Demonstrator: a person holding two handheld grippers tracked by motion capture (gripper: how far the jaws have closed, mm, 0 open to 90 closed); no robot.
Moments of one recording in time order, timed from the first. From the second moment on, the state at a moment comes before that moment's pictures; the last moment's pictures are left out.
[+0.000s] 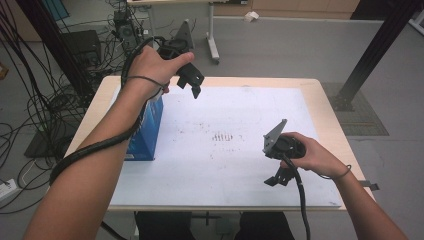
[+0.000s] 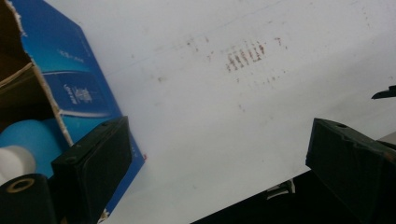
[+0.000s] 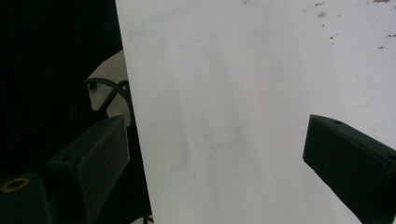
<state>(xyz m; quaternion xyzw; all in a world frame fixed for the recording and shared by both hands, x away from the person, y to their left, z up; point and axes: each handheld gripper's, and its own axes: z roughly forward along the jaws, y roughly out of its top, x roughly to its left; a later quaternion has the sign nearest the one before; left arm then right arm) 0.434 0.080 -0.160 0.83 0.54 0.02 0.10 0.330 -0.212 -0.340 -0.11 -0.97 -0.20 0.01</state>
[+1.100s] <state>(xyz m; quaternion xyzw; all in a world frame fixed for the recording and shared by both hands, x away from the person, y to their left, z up) 0.434 0.050 -0.250 0.85 0.53 0.03 0.06 0.330 -0.208 -0.338 -0.10 -0.97 -0.20 0.01</state>
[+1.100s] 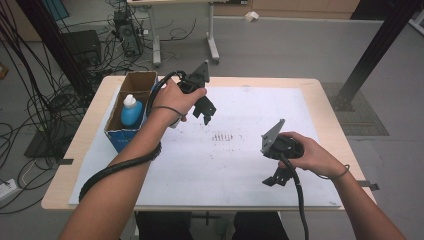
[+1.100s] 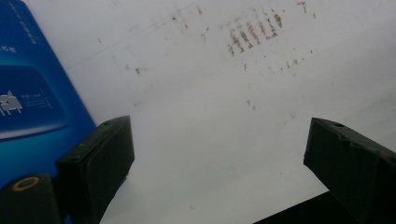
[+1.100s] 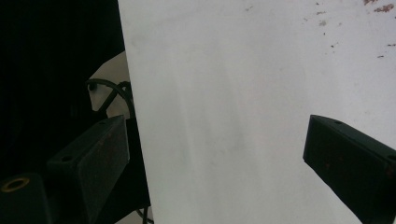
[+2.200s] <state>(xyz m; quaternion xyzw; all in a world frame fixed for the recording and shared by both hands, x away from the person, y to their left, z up) 0.436 0.046 -0.303 0.85 0.53 0.01 0.02 0.329 -0.213 -0.340 -0.11 -0.97 -0.20 0.01</state>
